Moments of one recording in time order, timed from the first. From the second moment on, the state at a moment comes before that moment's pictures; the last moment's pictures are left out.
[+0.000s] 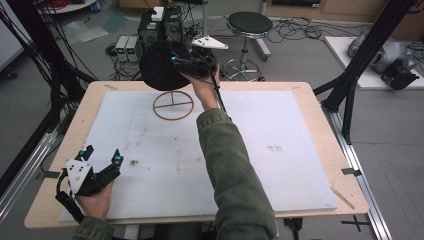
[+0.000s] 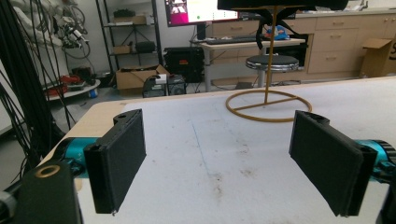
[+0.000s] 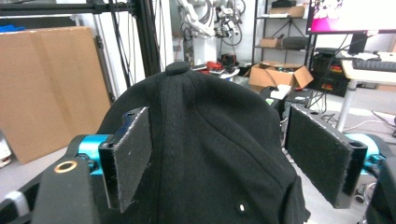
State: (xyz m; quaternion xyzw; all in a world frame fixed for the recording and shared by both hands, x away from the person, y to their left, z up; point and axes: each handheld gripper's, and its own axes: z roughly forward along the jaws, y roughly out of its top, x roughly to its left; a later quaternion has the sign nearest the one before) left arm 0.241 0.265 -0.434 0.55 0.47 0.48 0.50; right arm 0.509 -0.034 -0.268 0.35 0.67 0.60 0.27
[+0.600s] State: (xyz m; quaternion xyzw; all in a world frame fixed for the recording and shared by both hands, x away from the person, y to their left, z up) left arm 0.245 0.257 -0.434 0.55 0.46 0.47 0.51; right arm 0.474 -0.087 -0.278 0.34 0.66 0.60 0.30
